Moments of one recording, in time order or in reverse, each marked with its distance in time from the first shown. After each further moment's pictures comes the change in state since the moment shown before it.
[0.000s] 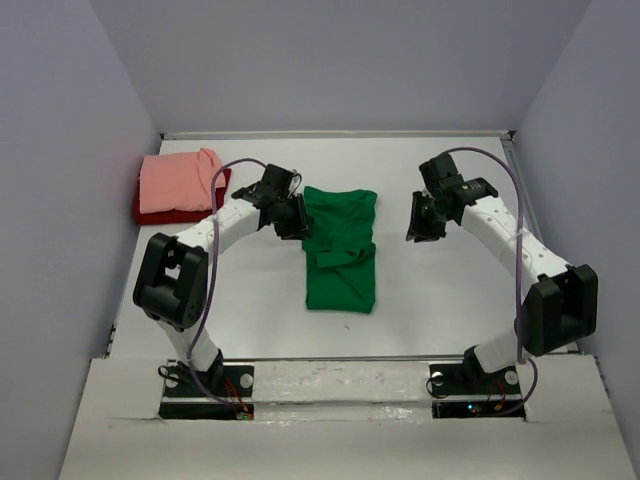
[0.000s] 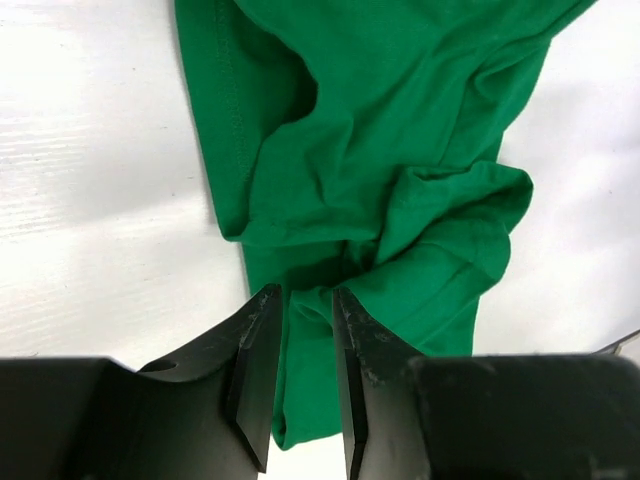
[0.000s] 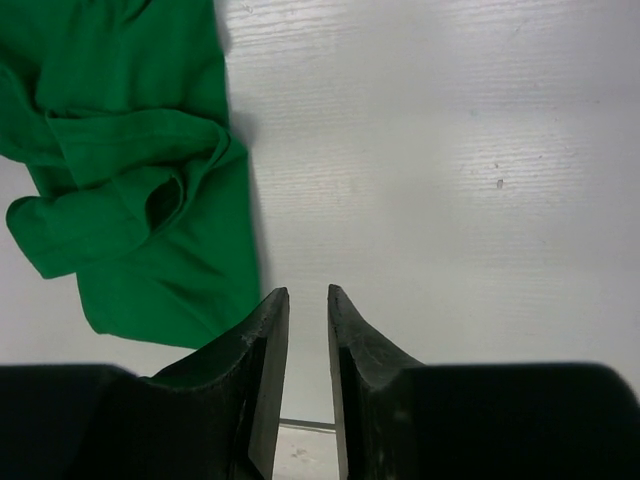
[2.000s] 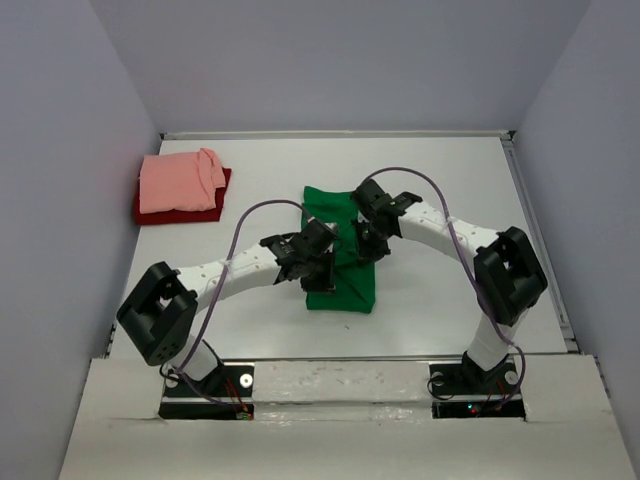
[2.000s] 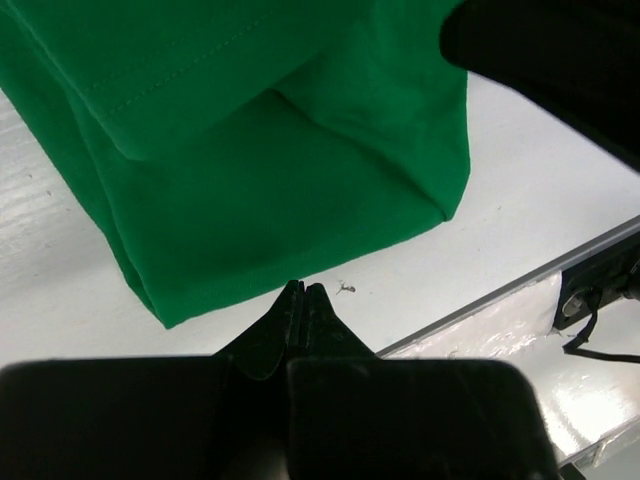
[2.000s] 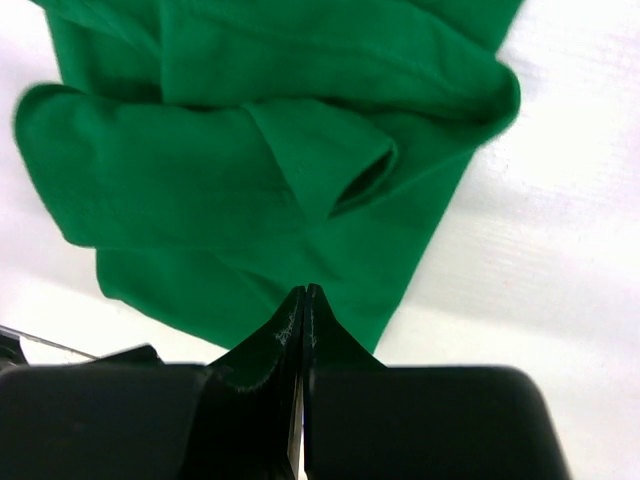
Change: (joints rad) left arm -0.397 -0.199 -0.250 -0.006 -0.105 -0.138; right arm 0.315 0.290 0.051 0.130 -0.107 0.002
